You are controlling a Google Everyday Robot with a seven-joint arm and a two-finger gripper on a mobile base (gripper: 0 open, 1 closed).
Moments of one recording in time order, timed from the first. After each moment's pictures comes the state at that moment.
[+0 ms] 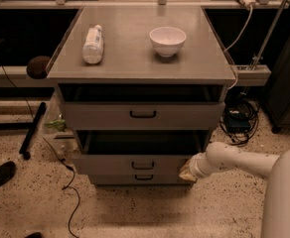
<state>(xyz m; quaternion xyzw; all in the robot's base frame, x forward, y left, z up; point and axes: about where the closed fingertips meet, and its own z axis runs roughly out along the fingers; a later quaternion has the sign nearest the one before) 0.595 -0.185 0.376 -0.57 0.79 0.09 0.23</state>
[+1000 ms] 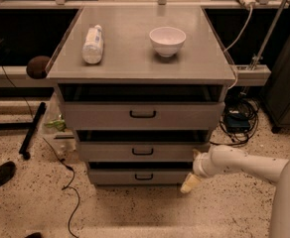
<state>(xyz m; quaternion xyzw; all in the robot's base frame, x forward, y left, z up) 0.604 -0.202 0.384 -0.54 0.80 0.06 0.26</state>
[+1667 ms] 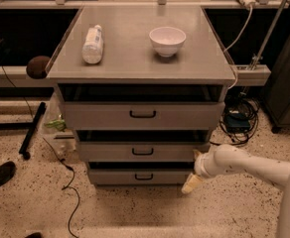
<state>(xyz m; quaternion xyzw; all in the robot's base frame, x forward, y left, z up) 0.602 -0.204 0.385 -0.54 0.80 0.07 0.26</state>
